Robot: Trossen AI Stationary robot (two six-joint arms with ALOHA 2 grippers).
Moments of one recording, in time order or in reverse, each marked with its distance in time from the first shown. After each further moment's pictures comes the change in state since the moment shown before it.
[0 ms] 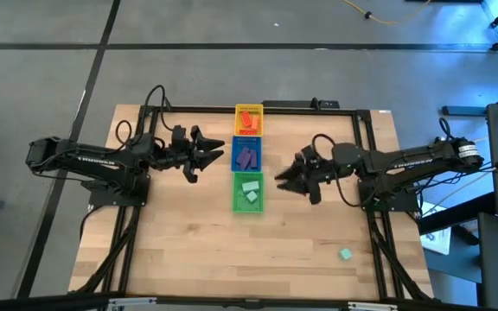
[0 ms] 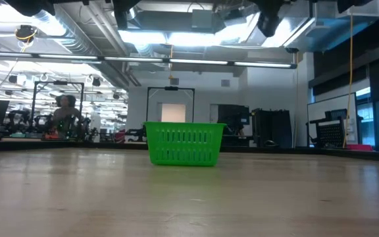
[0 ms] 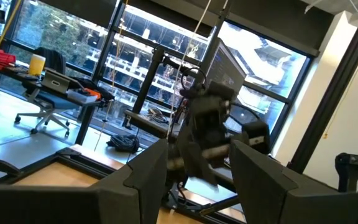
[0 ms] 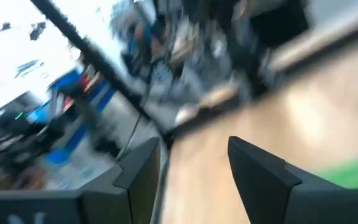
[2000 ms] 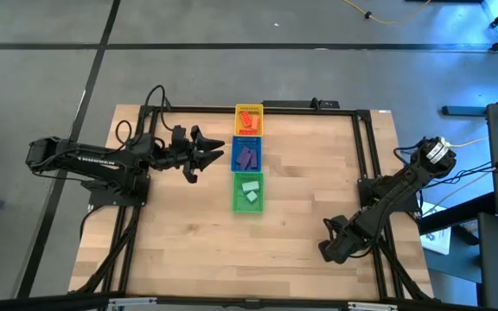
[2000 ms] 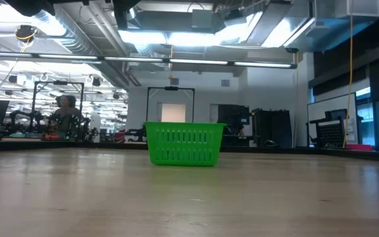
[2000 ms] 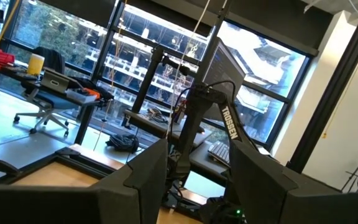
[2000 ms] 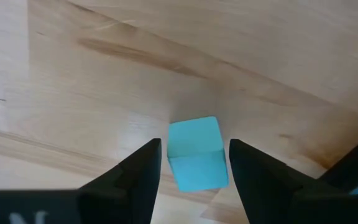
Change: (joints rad) left arm 0.000 0.000 -0.001 0.000 0.004 0.000; right arm 0.729 0.376 0.033 -0.998 -0.082 1.403
